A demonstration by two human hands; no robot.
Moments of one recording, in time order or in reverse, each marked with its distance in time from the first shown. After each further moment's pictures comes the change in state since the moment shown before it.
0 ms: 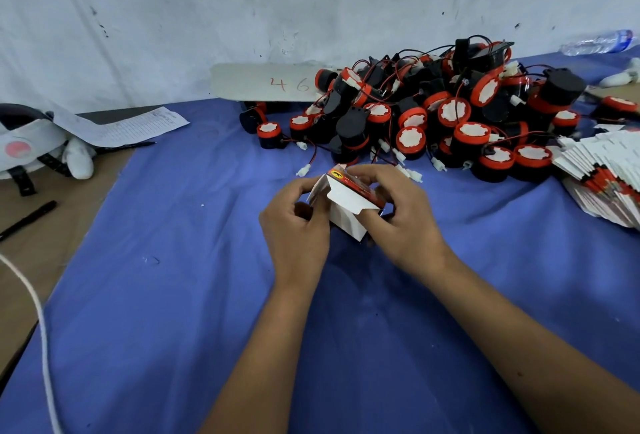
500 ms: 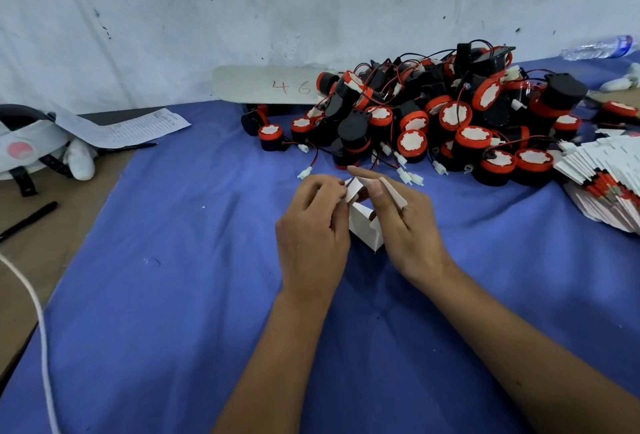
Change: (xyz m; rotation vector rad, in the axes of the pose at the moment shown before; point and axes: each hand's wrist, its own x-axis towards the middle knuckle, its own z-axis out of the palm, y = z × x) left_hand -0.006 0.002 0.006 0.424 0.040 0.538; right_hand -0.005 0.001 0.004 0.069 0.058 0.093
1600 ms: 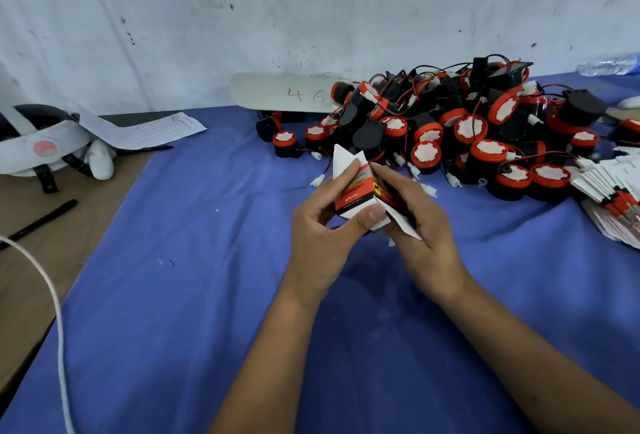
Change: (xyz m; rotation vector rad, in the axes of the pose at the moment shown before) left_hand 0.014 0.006 -0.015 -0.949 -0.273 -0.566; right_hand -0.001 0.007 -0.004 0.210 -0.102 -0.096
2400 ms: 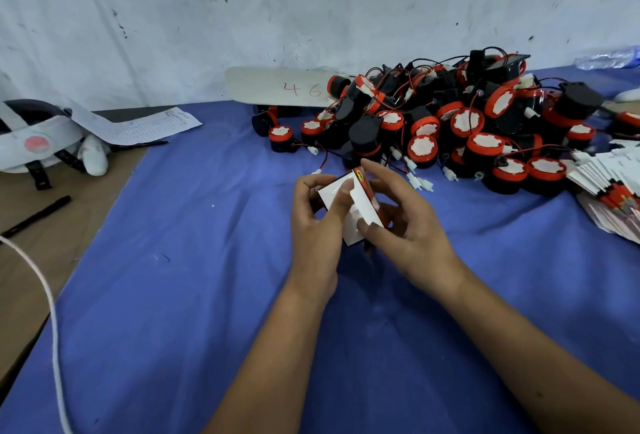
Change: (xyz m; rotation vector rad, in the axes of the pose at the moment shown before) left_hand 0.002 -0.014 0.011 -0.053 0.279 -0.164; right_hand -0.001 -0.010 0.004 0.124 -0.093 0.143
